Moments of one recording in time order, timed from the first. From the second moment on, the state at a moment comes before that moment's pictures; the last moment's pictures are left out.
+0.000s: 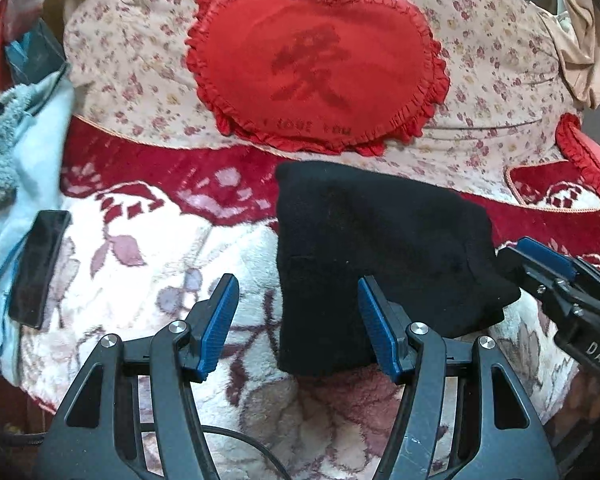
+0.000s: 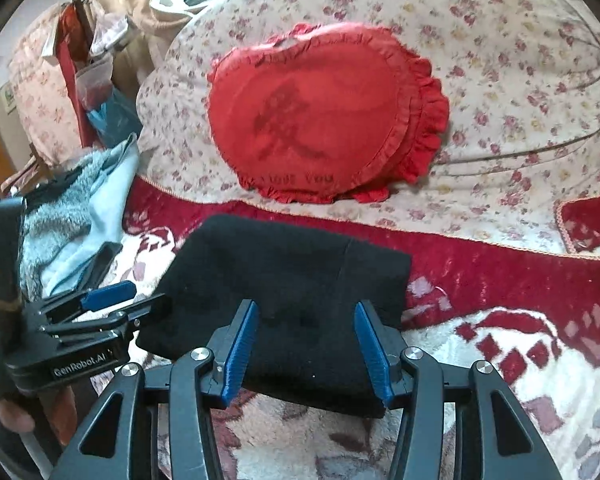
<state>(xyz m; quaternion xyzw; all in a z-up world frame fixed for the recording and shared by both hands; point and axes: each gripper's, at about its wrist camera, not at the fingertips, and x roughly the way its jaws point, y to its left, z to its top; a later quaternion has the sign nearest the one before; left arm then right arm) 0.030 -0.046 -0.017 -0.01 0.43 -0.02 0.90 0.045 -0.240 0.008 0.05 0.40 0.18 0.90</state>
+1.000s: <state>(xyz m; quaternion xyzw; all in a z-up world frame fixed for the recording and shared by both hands) -0.021 -0.058 0.014 0.01 0.39 -0.01 0.92 0.005 -0.241 0.037 0.07 0.39 0.19 0.90</state>
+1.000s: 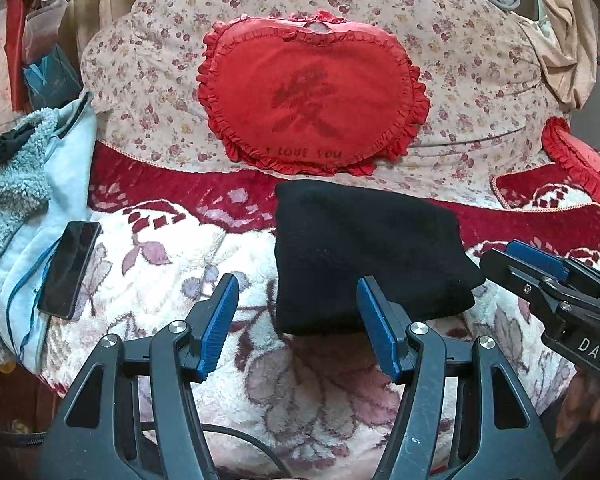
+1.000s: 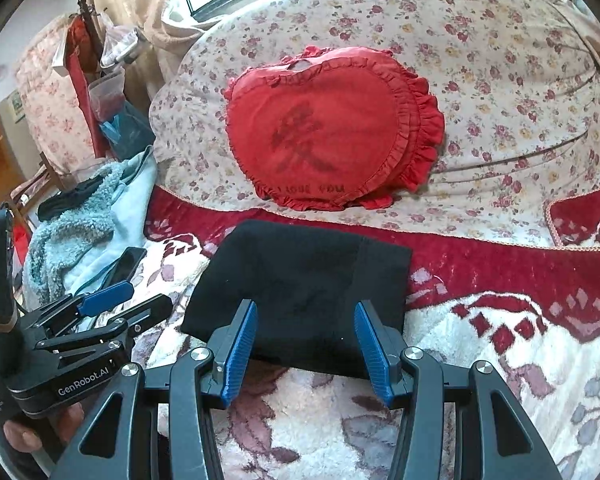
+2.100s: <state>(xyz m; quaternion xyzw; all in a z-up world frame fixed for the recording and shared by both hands) -0.023 -0.058 0.010 0.00 0.38 -0.01 0.92 0.002 -0.246 0.027 0.07 0.40 0.18 0.90</state>
